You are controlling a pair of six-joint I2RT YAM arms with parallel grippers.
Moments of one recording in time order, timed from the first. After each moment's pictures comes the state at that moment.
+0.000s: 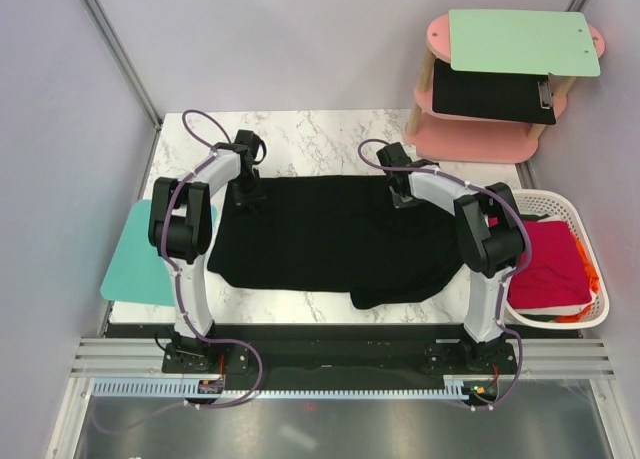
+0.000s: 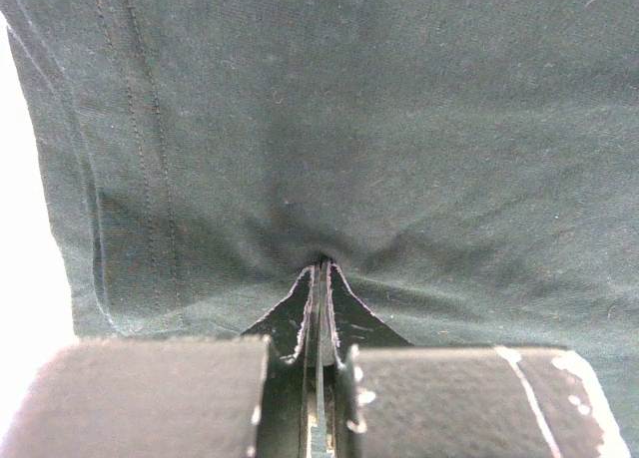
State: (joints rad) left arm -0.19 2.09 1.56 -0.81 -0.08 -0.40; right arm 0.39 1.98 1.37 -0.54 0.48 0.29
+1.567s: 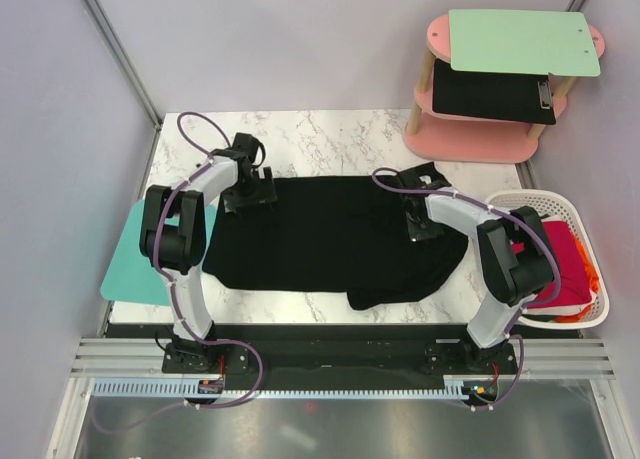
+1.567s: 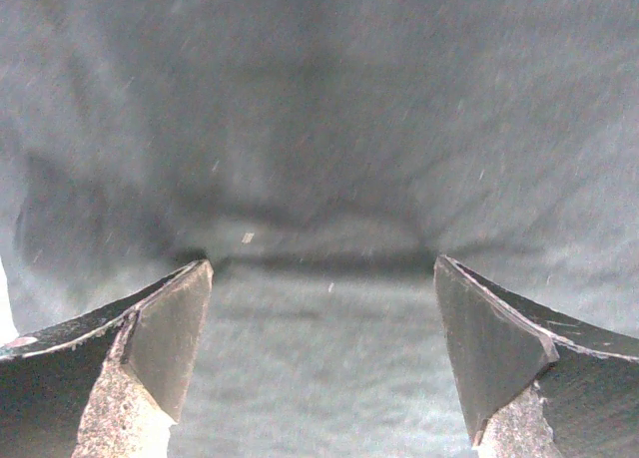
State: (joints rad) left arm -0.21 2.00 1.44 -0.71 -0.07 -0.41; right arm 0.39 1.74 1.08 -0.70 0.40 0.31
